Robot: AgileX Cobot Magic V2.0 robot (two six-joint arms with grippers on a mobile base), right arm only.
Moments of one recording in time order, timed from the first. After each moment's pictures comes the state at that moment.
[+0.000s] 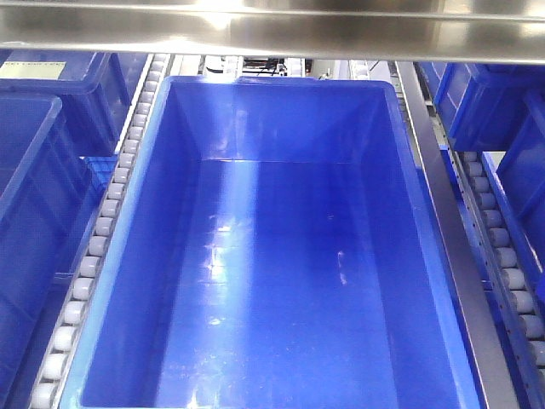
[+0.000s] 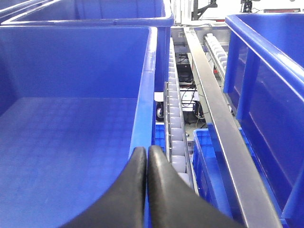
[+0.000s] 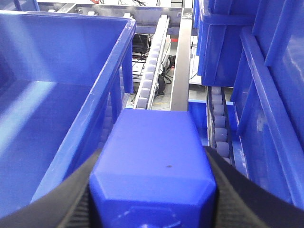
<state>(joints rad) 0.02 0.25 -0.33 0.11 0.42 -0.15</state>
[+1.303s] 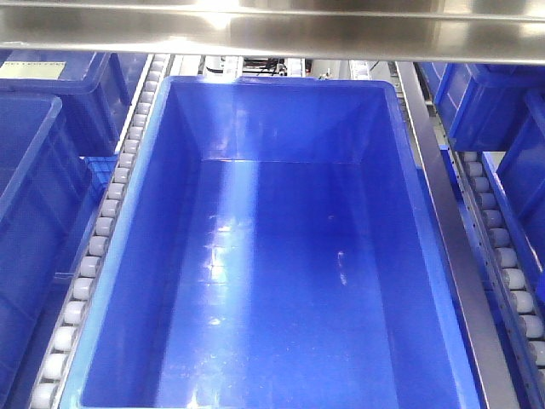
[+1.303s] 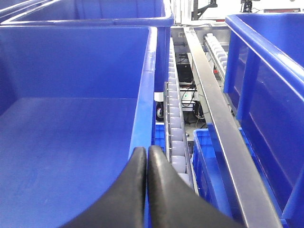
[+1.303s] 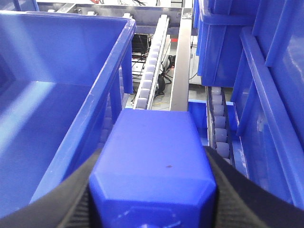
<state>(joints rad) 0.02 0.25 -0.33 0.12 0.42 -0.15</state>
